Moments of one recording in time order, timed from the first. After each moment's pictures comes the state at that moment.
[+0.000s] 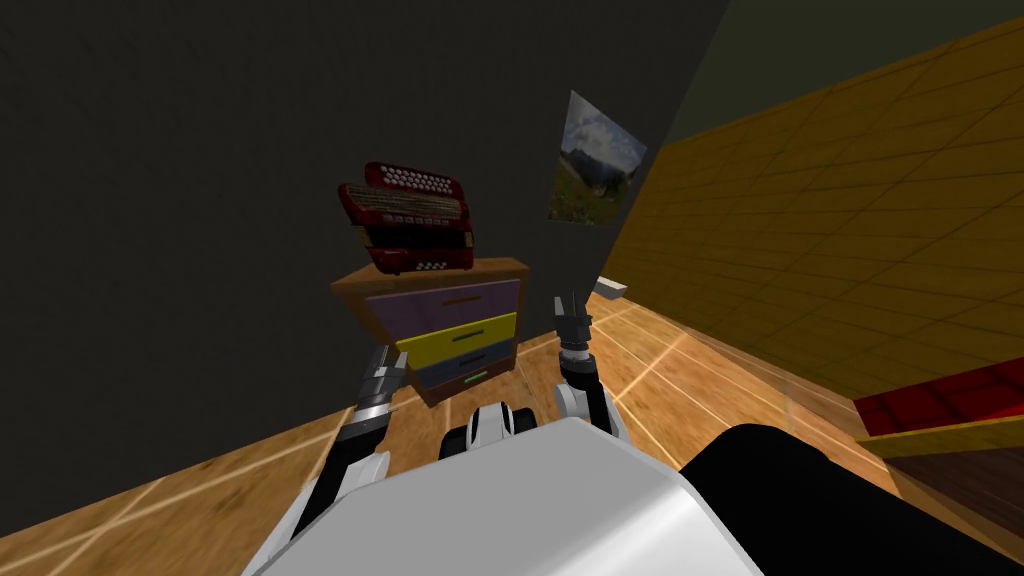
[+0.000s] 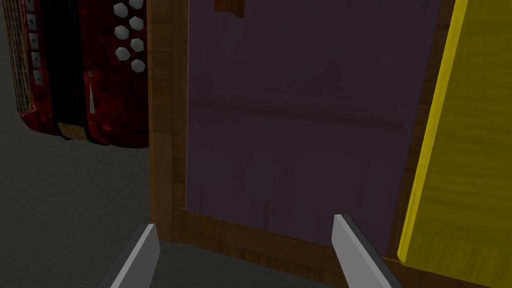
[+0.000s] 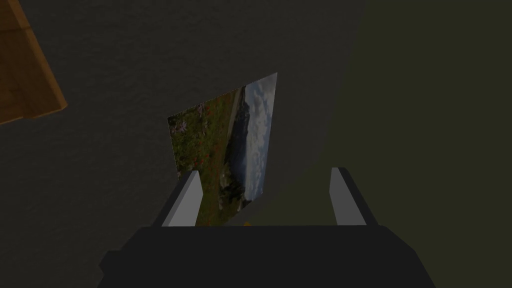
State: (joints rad) left arm 0.39 0.21 0.00 -1.67 0.10 -0.66 0.17; right arm 0.49 0.00 0.07 -2.30 0.07 -0.59 -0.16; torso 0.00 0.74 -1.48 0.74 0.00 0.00
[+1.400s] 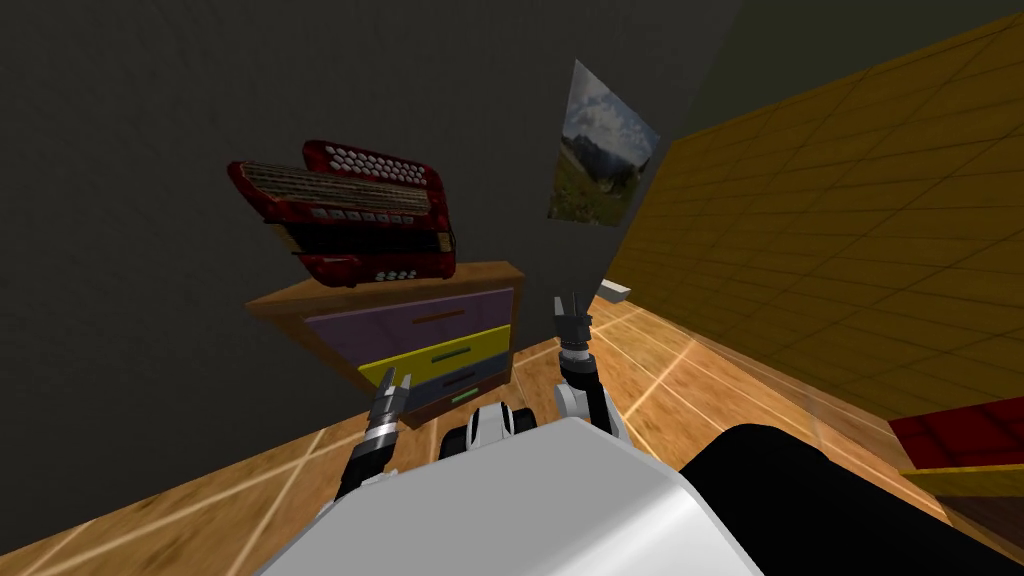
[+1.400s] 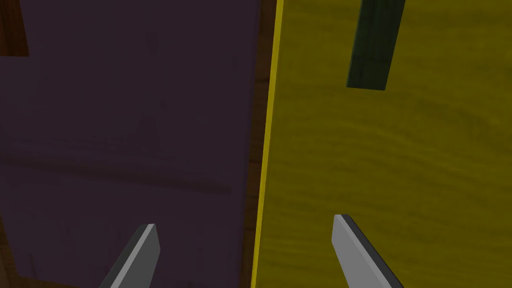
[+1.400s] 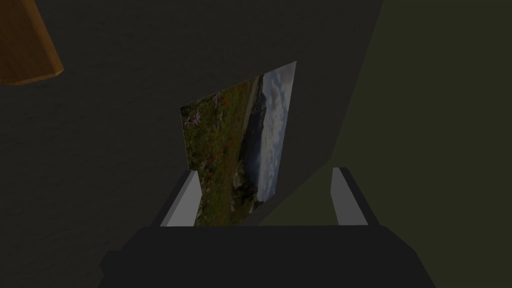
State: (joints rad) left arm 0.33 0.15 0.02 -1.31 0.10 -0.76 0.16; right arm 0.49 0.00 0.07 -2.30 0.07 -0.59 -0.16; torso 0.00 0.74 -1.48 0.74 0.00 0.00
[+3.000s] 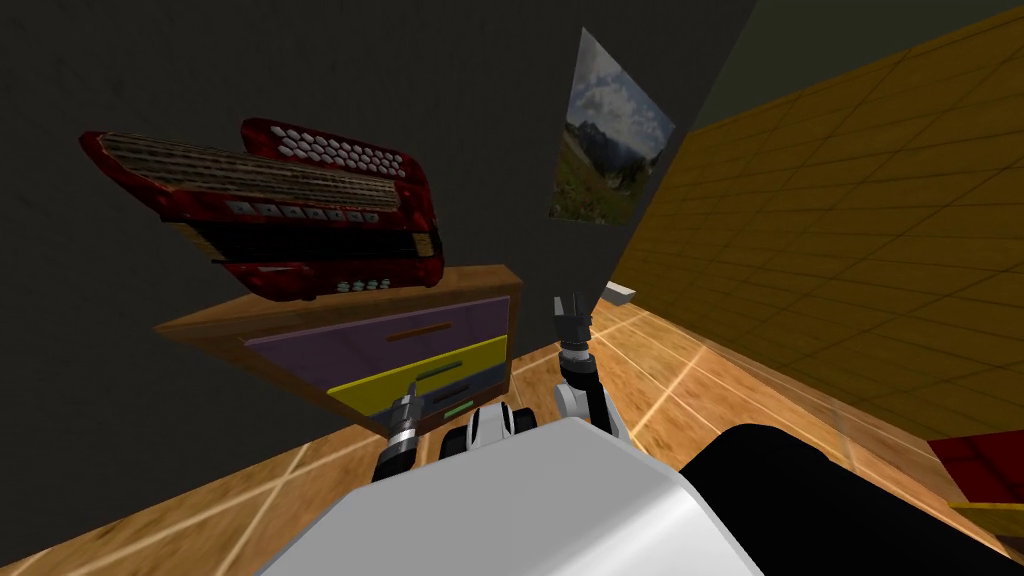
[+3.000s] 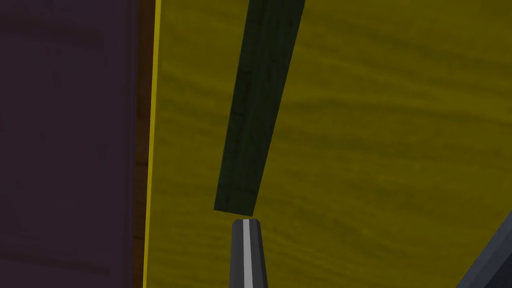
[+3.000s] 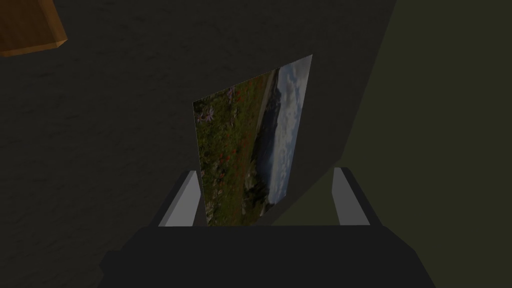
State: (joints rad) left arm 0.29 0.01 0.04 -1.10 0.11 -0.81 0.17; right arm 0.49 0.00 0.07 -2.30 0.07 -0.59 -0.16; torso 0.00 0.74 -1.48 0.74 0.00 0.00
